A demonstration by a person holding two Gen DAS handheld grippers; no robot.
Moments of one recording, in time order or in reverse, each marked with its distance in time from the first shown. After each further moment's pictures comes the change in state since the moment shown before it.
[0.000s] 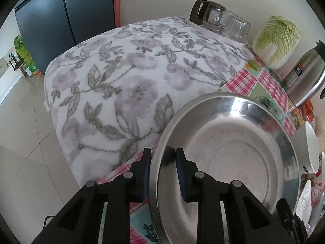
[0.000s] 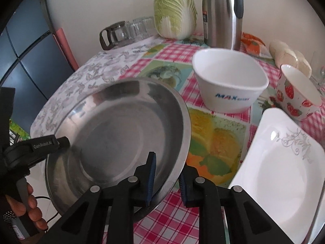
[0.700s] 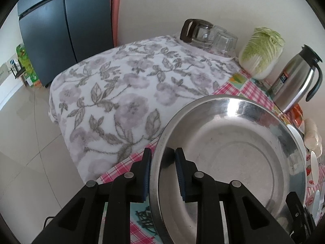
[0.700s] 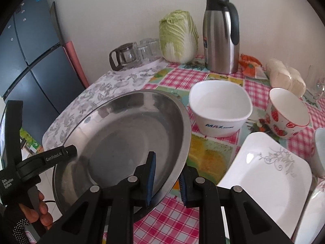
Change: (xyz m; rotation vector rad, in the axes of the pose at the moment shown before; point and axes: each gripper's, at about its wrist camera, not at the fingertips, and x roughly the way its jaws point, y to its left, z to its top) left arm -0.044 -0.016 -0.008 0.022 -0.115 -0.022; right arm -0.047 -0.007 0.012 -0.011 -0.111 0.040
